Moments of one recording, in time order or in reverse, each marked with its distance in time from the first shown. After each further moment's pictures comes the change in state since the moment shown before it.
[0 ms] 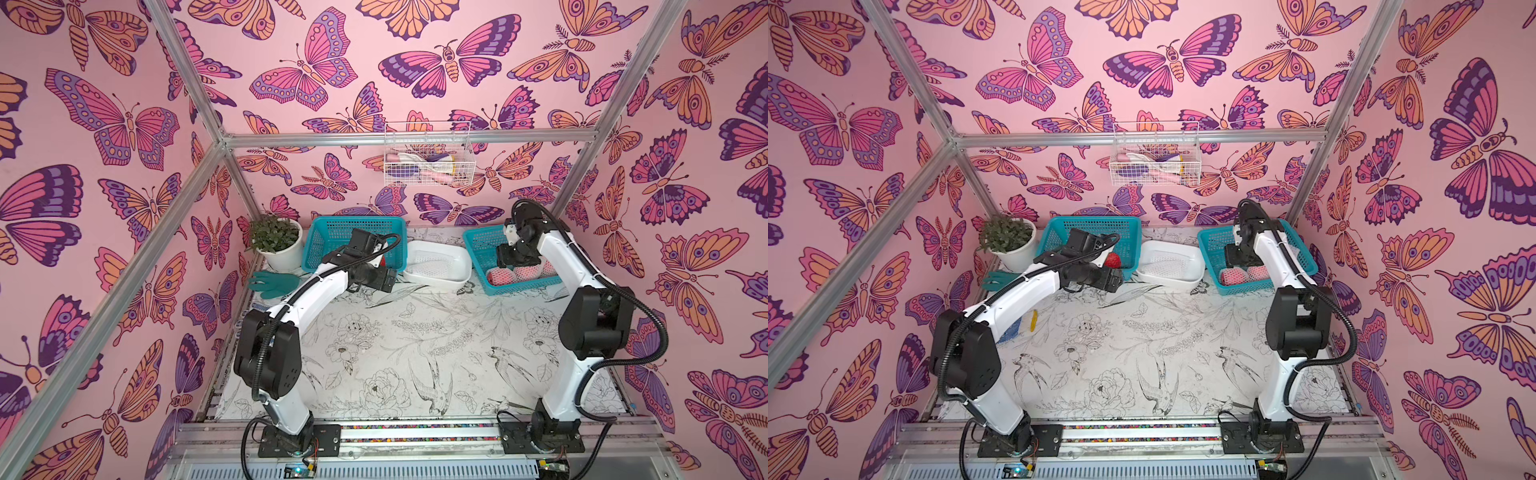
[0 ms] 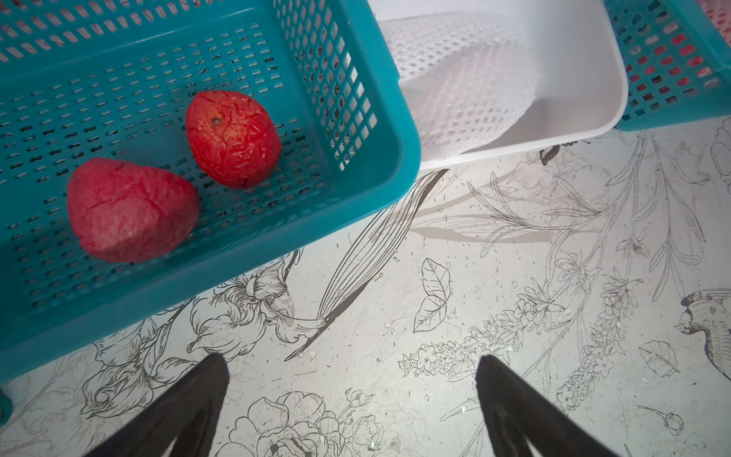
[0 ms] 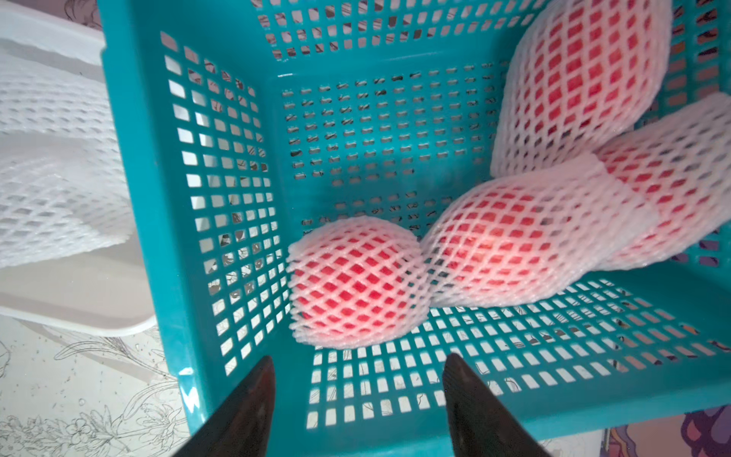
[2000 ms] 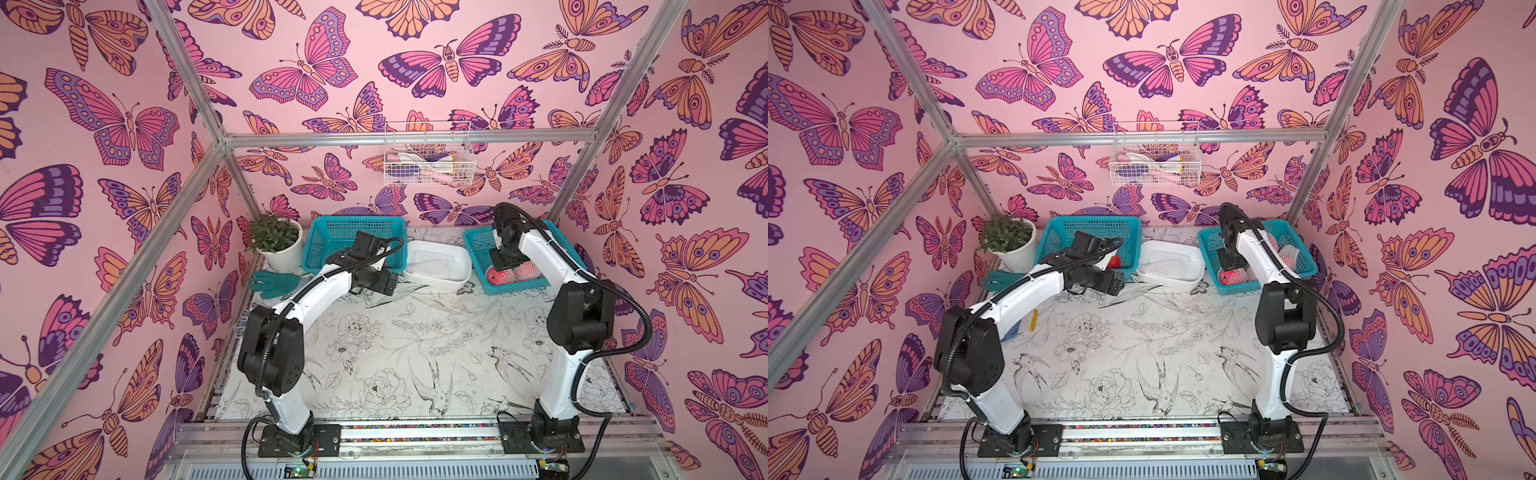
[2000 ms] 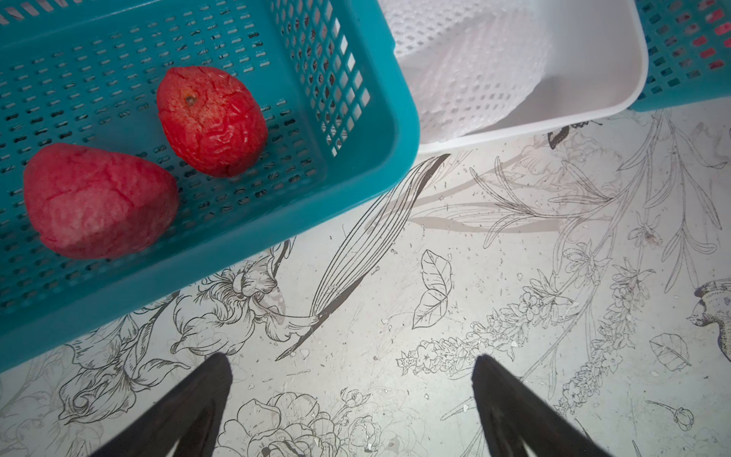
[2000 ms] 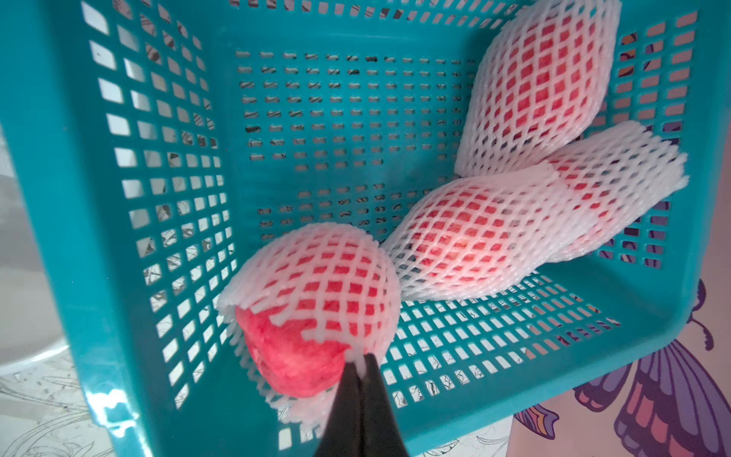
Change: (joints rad) left arm -0.016 0.023 -0.013 0.006 -0.001 0.000; right arm 0.085 0.055 0.049 -0.049 0.243 -0.013
